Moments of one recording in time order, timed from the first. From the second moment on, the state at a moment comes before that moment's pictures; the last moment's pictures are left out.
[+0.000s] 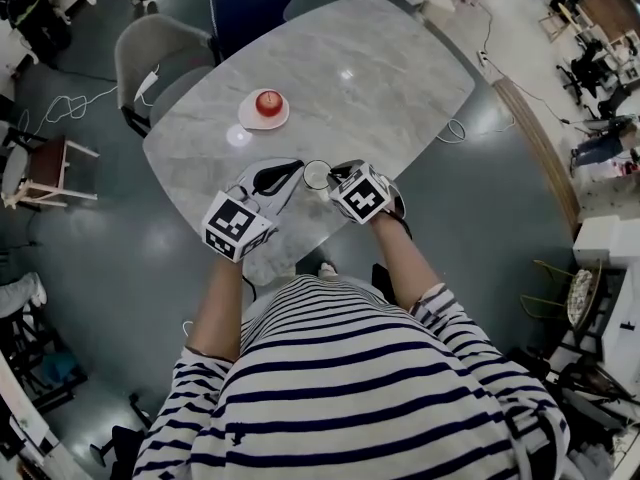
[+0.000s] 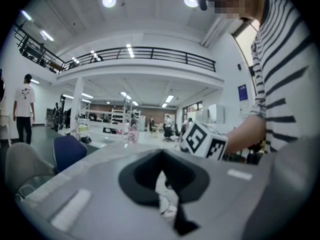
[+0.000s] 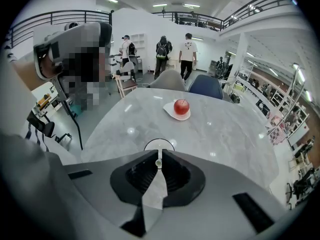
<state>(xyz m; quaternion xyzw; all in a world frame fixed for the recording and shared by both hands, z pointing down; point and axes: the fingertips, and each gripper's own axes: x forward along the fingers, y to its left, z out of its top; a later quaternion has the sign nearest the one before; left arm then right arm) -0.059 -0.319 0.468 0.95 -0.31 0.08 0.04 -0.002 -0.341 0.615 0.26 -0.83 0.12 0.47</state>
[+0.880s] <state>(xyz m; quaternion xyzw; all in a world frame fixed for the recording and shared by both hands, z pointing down) -0.059 -0.321 0.469 0.95 -0.31 0.07 0.05 -0.006 -0.334 0.620 0.26 -0.85 0.12 0.45</state>
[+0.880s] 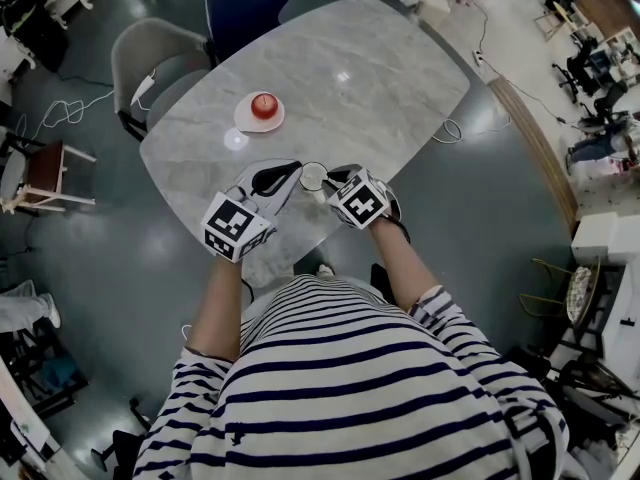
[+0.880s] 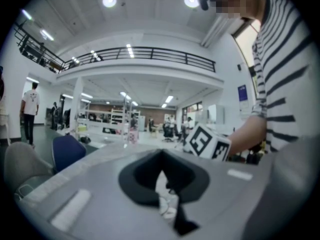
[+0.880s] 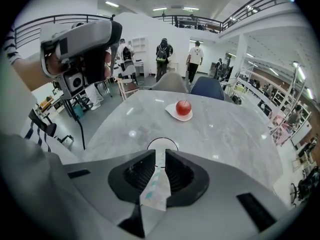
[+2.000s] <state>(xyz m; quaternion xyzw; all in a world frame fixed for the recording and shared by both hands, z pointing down) -0.053 -0.307 0.450 0.95 -0.31 0.06 0.03 0.016 -0.324 0.484 0.33 -0.90 0.07 0.27</state>
